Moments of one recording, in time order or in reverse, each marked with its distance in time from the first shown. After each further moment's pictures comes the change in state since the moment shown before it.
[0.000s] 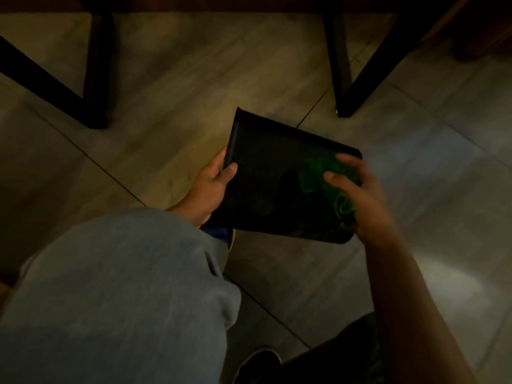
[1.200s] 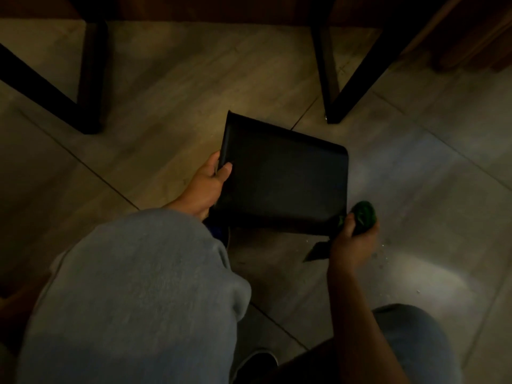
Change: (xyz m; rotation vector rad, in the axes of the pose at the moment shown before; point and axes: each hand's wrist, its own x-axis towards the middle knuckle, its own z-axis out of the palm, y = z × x) left_hand 0.007 0.000 -0.007 0.019 0.023 -0.100; right_hand -0.025 0.114 0.009 -0.051 0.770 0.092
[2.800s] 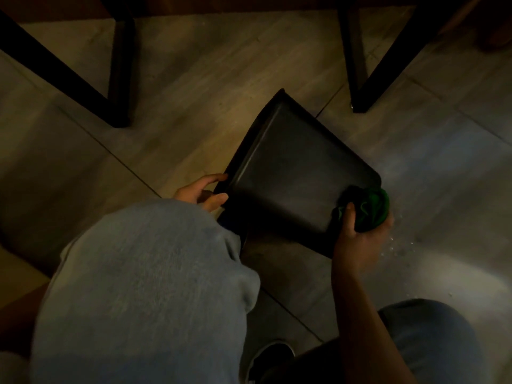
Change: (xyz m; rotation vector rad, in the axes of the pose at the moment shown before) left_hand -0.082 -0.001 -0.060 0.449 -0.083 0.112; right_hand -0.041 -0.007 0.009 -0.027 -0.059 -0.045
